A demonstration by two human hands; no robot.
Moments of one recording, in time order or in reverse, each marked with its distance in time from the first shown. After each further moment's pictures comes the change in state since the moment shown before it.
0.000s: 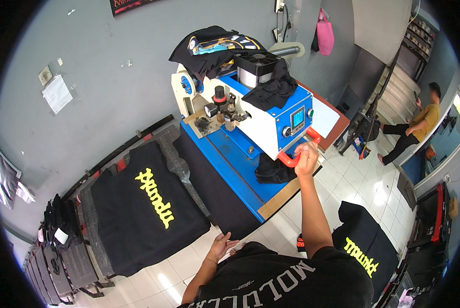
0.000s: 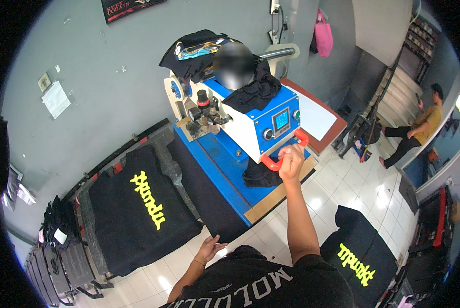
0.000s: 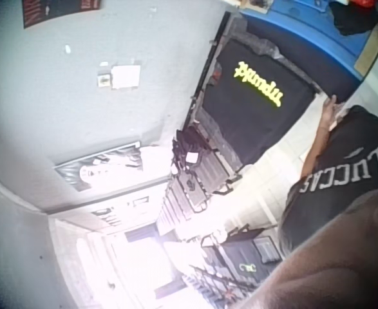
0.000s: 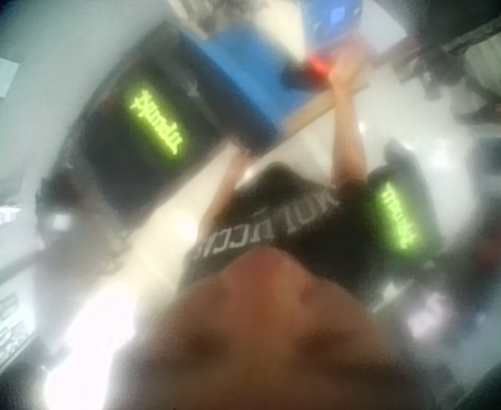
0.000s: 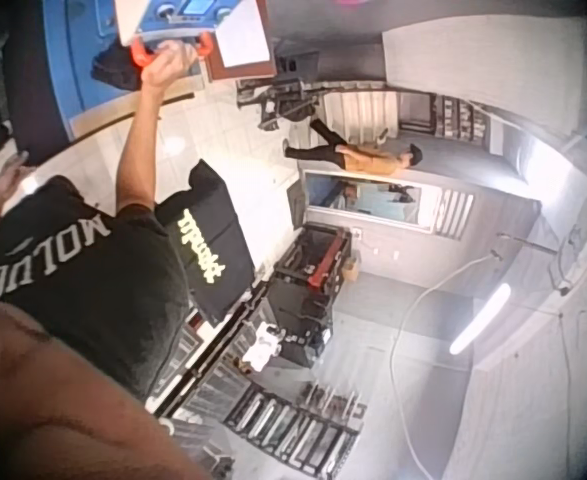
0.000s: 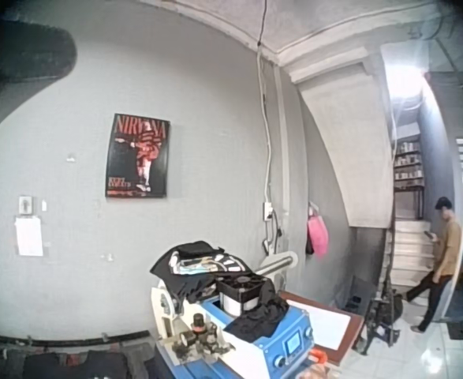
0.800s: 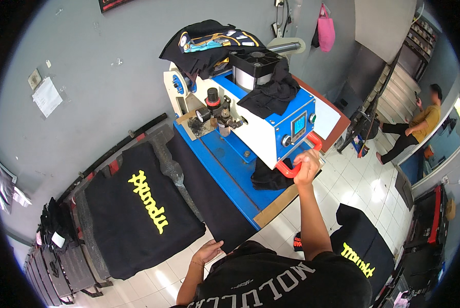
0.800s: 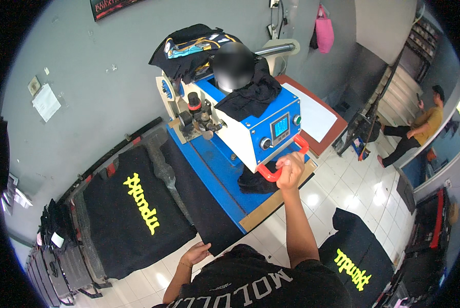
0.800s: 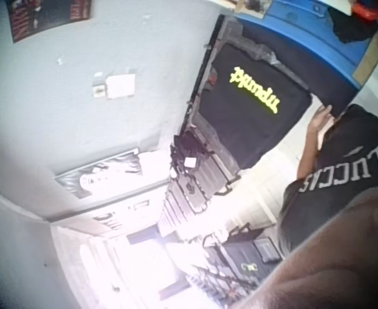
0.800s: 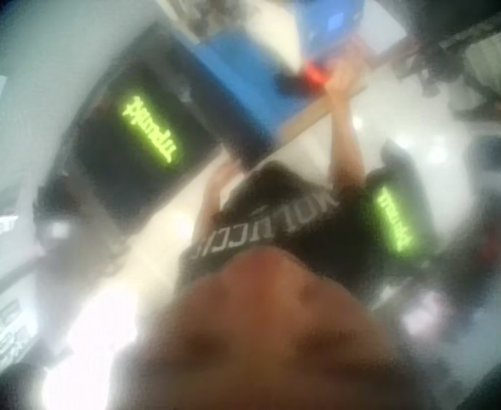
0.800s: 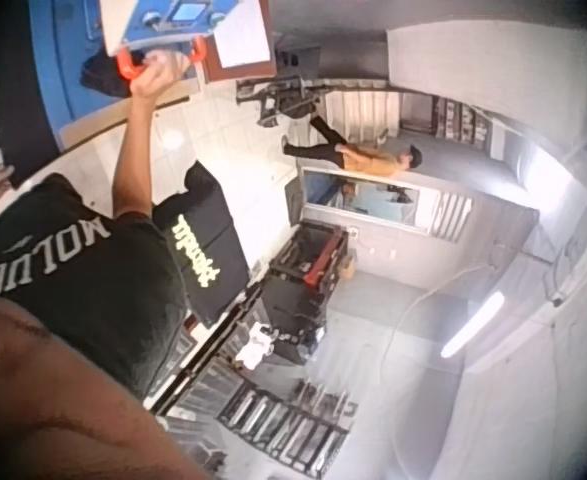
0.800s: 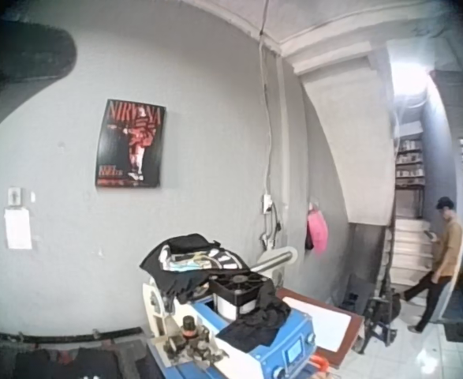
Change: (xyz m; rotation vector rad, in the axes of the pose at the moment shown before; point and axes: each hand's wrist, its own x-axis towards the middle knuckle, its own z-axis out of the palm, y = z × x) left_hand -0.012 0.039 -0.003 0.136 -0.129 -0.153; right_hand 0.008 0.001 0.003 -0.004 0.004 -0.085
